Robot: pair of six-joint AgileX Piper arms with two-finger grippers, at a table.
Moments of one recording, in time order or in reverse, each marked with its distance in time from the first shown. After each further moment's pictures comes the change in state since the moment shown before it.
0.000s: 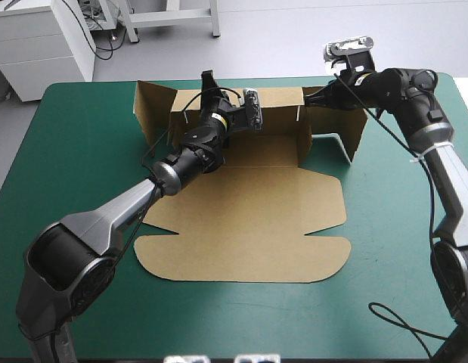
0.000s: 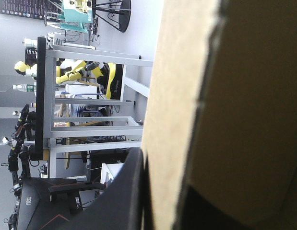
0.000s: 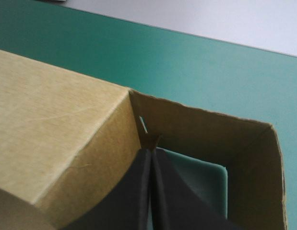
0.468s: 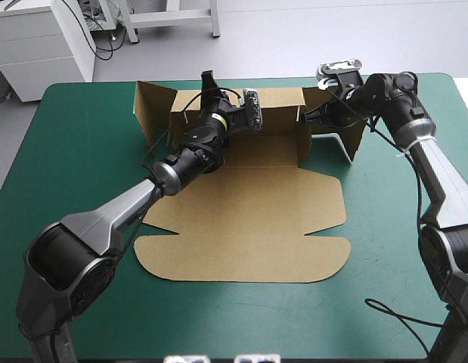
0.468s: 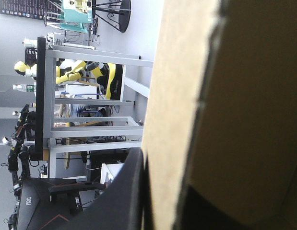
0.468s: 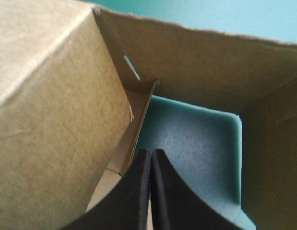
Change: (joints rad) left arm 0.000 0.000 0.000 0.000 -0.001 -0.001; right arm 0.000 0.100 -0.009 -0.032 0.128 0.039
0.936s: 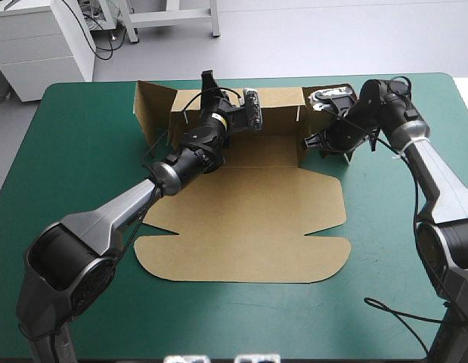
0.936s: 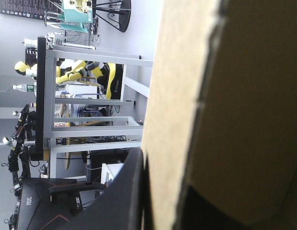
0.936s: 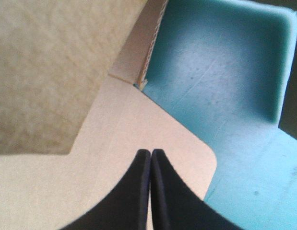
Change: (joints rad) left arm 0.000 0.000 0.000 0.002 0.000 0.000; right arm 0.000 0.025 0.041 0.025 0.241 -0.034
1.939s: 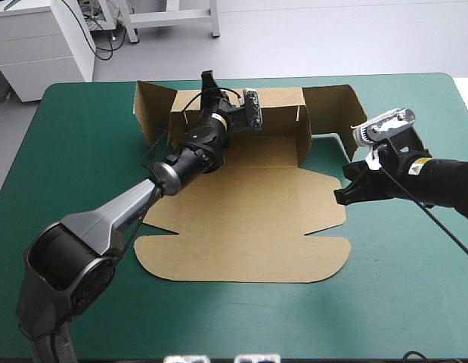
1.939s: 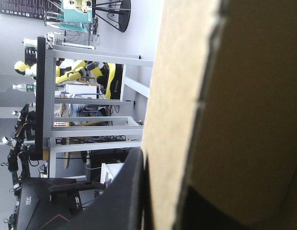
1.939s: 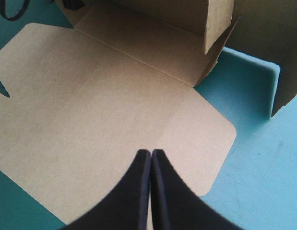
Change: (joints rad) left arm 0.000 0.000 0.000 -0.002 0.001 0.000; right arm 0.000 -0.788 0.502 0.137 -0.161 -0.180
